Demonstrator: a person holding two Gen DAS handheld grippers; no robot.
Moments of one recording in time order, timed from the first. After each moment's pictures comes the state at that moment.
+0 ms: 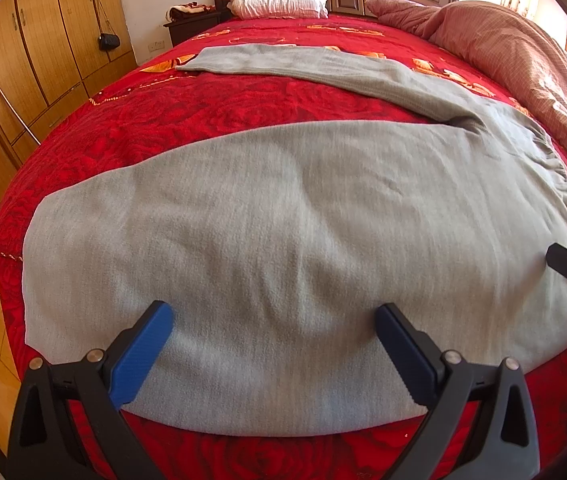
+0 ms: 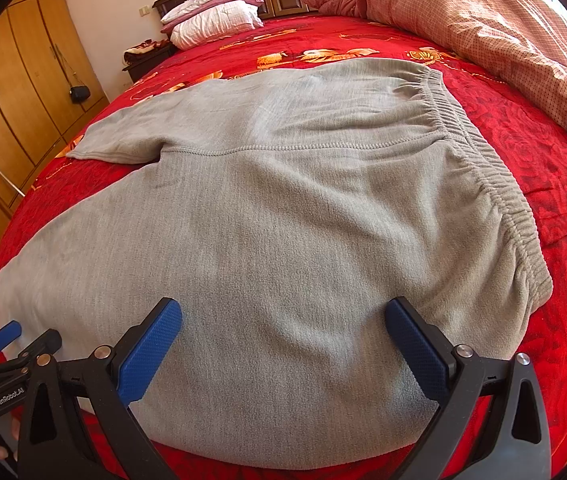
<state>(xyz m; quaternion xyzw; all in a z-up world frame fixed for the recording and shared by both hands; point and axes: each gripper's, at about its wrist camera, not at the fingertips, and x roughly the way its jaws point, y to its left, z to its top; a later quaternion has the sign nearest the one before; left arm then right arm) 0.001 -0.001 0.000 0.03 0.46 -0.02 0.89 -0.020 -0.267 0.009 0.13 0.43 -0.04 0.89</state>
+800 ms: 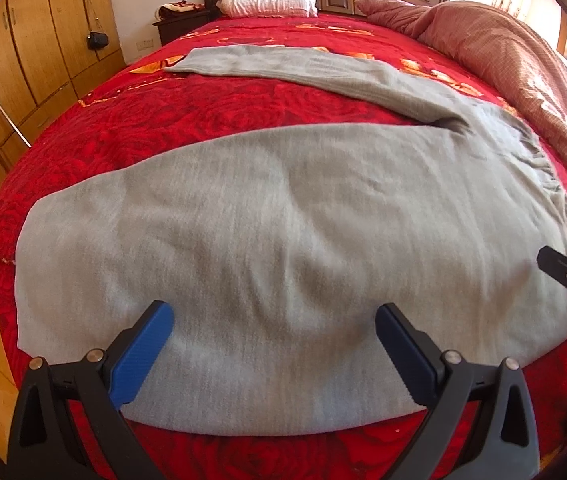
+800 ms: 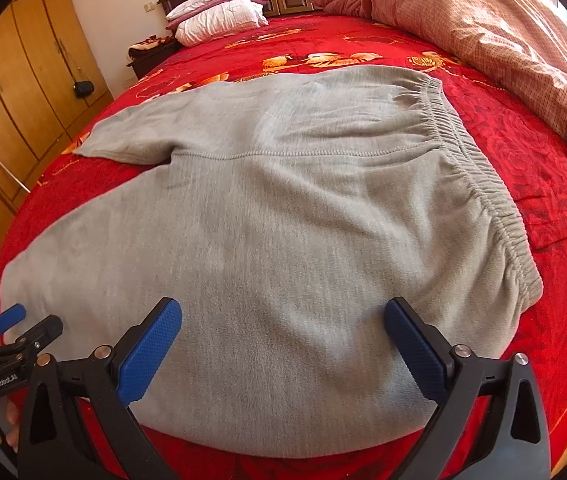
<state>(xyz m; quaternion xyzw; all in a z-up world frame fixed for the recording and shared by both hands) -0.001 -0.001 0.003 0.03 0.47 -0.04 0.88 -0.027 -0.270 0.025 0.13 0.44 -0.03 0.89</state>
